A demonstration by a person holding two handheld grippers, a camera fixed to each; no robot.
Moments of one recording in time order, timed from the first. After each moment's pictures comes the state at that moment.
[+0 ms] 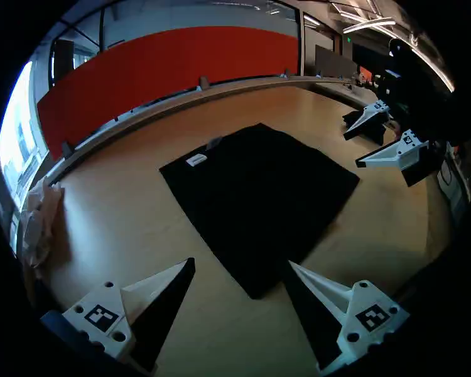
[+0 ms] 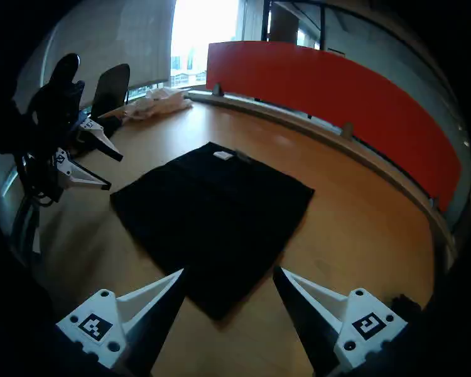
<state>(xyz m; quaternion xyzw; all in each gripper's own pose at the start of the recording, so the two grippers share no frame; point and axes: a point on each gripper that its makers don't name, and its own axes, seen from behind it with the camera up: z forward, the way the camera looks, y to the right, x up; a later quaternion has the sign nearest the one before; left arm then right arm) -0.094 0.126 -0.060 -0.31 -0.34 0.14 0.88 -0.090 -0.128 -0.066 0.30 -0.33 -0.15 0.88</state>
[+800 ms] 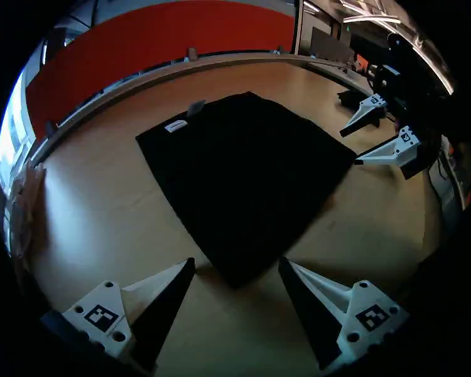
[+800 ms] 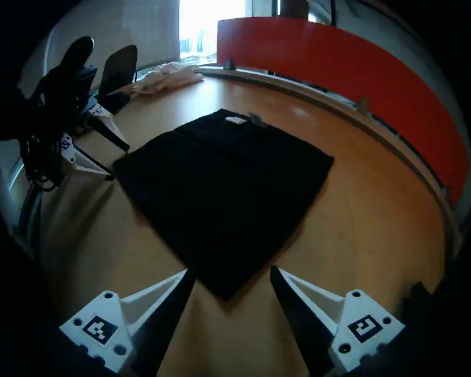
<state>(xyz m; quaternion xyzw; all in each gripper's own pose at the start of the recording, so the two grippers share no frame) -0.138 0.138 -0.080 -0.33 -0.41 0.14 0.84 -0.132 -0.115 -0.089 0.33 -0.39 -0.16 0.85</state>
